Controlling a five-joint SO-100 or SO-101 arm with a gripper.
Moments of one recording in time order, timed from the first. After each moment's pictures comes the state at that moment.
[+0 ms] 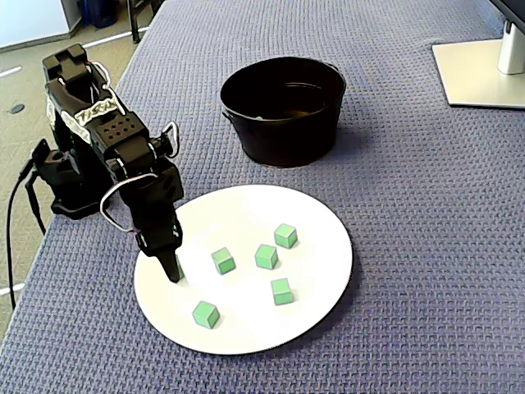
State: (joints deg) arm 43.1 74.0 93.7 67.5 28.4
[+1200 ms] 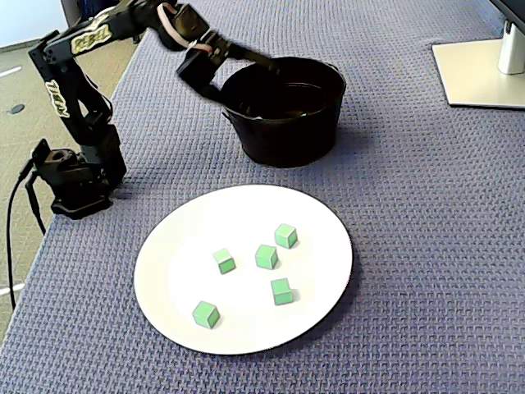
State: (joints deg) arm 16.1 104.9 93.0 59.4 -33.4
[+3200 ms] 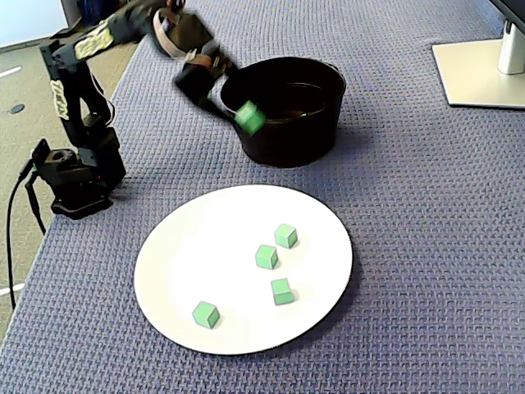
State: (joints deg) arm 8.3 89.2 65.5 76.2 -28.2
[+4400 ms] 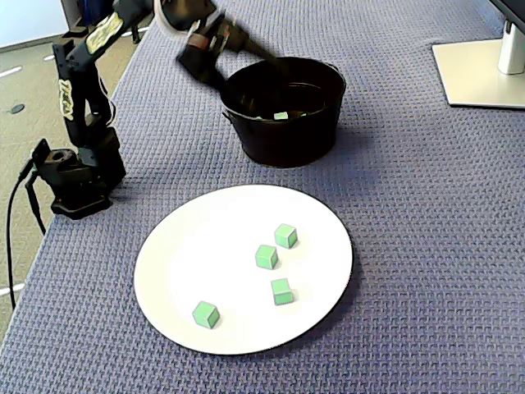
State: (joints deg) arm 19.7 82.7 53.9 79.1 -2.3
